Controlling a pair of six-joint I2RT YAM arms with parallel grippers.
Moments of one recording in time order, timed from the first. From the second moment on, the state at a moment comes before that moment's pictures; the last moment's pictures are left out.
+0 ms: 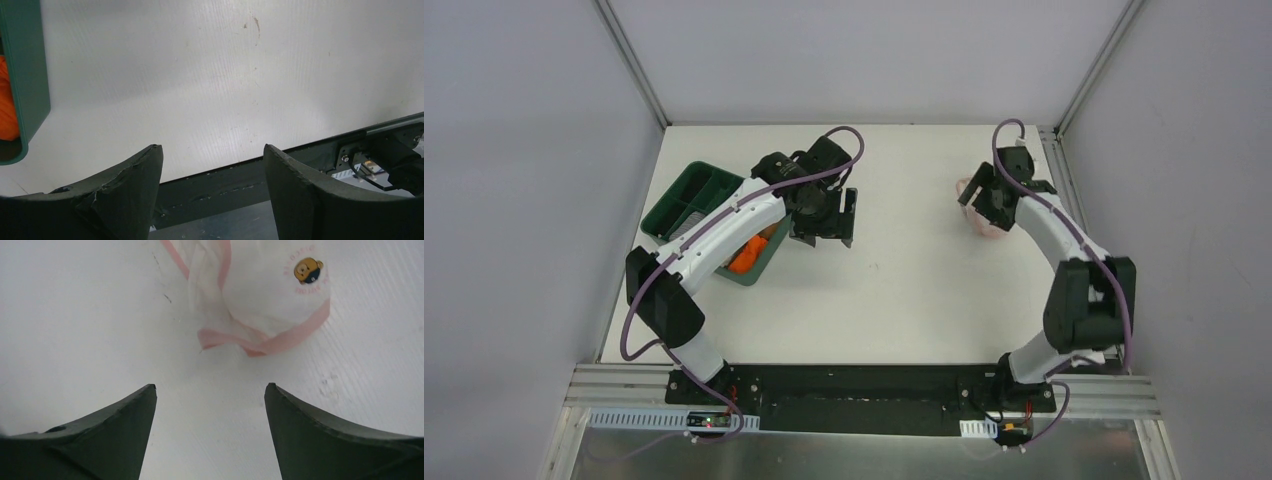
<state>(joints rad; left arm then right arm) -0.71 1.65 1.65 -1.14 -0.02 -0.58 0.11 1.49 1.12 -0.53 0.13 0.62</state>
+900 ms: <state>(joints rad) -0.64 1.56 1.58 -1.13 -0.17 -0.60 0.25 1.43 1.42 -0.62 -0.12 0.55</state>
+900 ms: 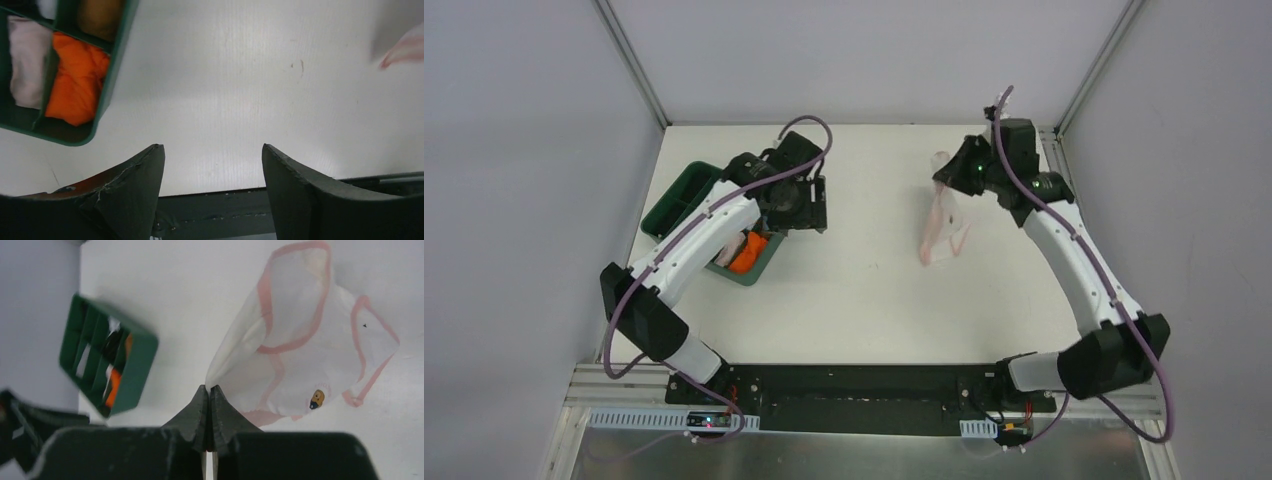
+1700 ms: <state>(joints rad) -0.52 1.50 1.49 -1.06 0.08 -0.64 0.16 1.07 0.94 -0.49 -0.41 0.73</state>
